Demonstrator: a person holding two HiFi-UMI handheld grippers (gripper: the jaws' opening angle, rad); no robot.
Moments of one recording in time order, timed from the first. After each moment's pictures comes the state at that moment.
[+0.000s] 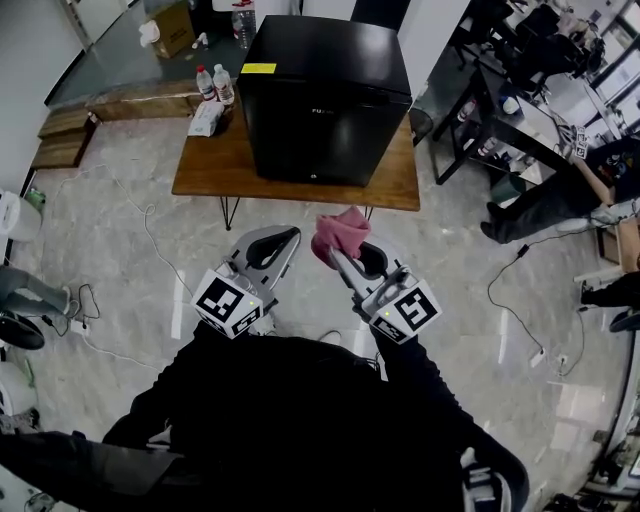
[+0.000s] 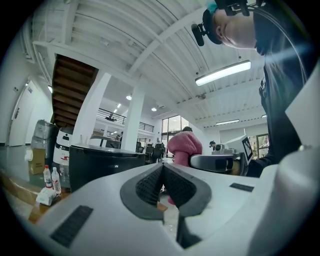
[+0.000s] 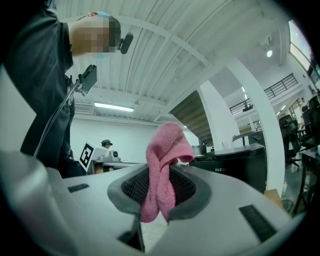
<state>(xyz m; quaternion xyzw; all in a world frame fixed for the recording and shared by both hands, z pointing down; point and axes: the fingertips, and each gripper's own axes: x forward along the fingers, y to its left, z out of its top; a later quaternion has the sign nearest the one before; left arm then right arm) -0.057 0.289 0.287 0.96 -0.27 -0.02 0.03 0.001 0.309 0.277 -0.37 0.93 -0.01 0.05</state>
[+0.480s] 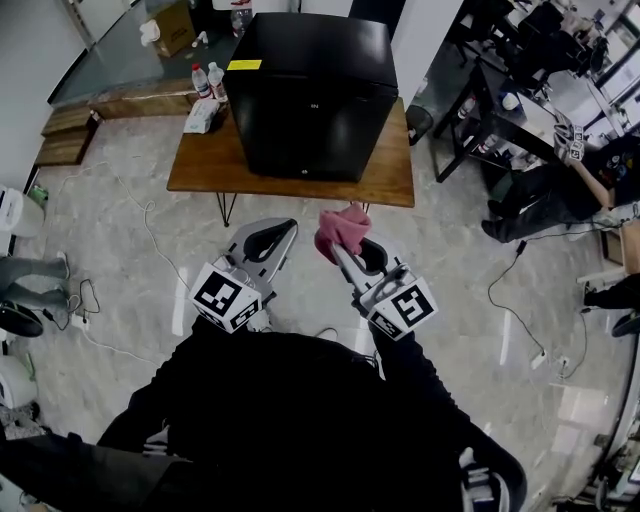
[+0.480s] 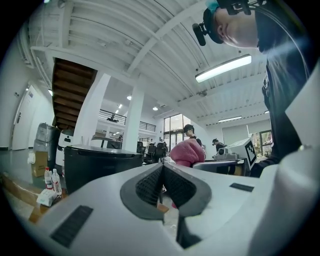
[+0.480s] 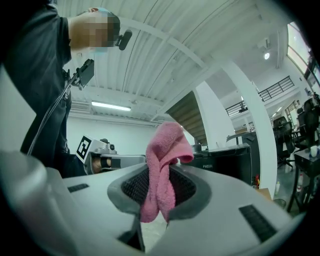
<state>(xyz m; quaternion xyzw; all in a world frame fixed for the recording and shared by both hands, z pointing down) -0.013 0.297 0.287 0.96 -0.28 -0.02 0.02 0.055 0.317 0.295 -0.39 0.92 -0.01 0.04</state>
